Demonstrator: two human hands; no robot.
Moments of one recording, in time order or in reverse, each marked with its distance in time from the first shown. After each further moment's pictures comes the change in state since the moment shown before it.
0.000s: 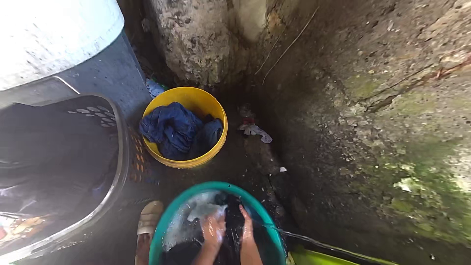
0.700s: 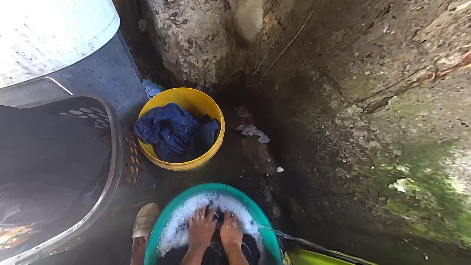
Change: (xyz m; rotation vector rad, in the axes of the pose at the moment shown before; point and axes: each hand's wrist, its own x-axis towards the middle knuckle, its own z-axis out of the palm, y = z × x) left_hand 0.024 -0.052 0.020 0.503 -0.143 0.104; right_hand 0.011 0.041 0.009 -1.905 -0.027 0.042
